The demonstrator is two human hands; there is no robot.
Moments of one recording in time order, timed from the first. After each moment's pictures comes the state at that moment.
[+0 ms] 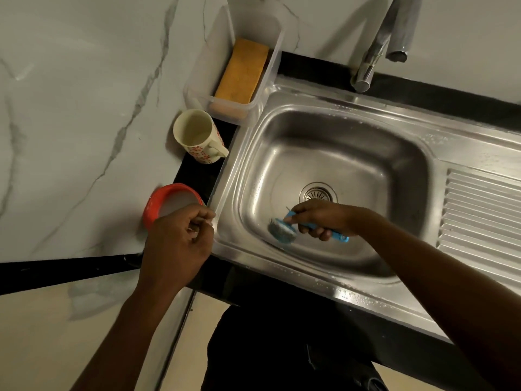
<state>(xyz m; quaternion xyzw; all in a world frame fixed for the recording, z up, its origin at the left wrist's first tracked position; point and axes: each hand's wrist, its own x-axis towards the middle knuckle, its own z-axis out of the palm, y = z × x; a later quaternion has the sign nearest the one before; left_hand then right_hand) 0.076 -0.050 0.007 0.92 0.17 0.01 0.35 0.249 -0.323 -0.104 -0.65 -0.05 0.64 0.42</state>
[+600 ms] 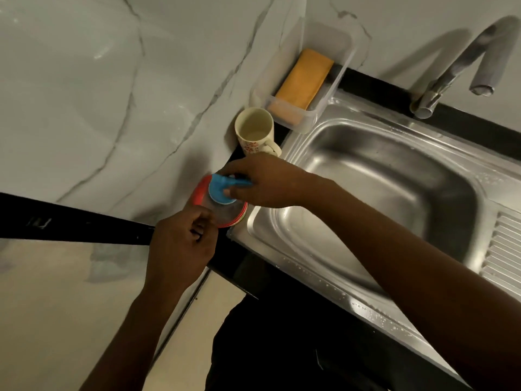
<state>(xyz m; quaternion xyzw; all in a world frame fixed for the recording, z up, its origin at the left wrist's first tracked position) 0.025 -0.016 0.016 0.90 0.25 0.08 0.34 0.237 -0.131 0.017 -0.75 -0.52 0.30 0.29</state>
